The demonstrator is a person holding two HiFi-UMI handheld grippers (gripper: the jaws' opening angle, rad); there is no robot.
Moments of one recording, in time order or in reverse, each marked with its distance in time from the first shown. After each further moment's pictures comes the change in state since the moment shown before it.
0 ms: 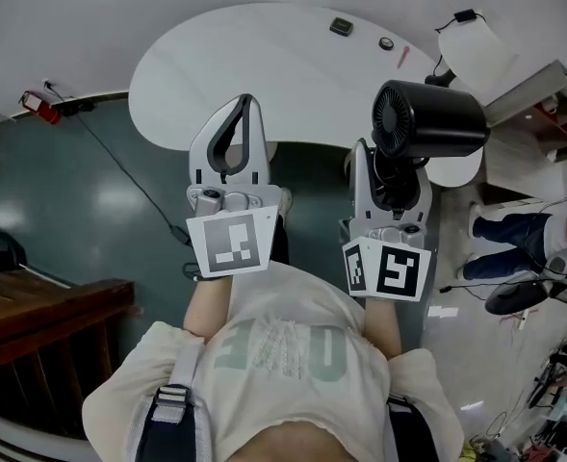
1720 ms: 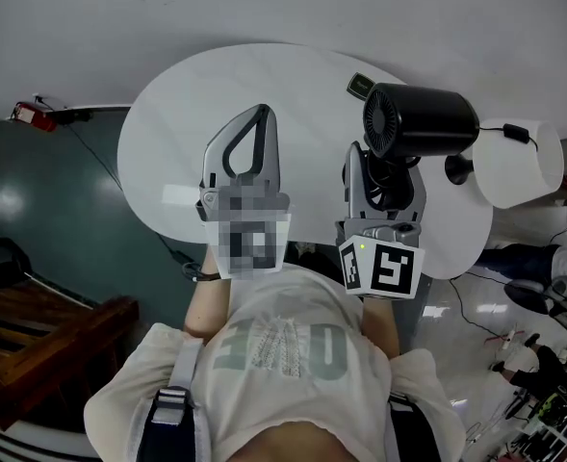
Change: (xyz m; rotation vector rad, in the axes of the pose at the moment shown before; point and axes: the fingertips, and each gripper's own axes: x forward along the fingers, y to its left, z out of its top) left arm 0.261 0.053 -0.106 0.250 0.163 -0.096; right arm 0.287 -0.042 -0.052 0.016 0.136 0.054
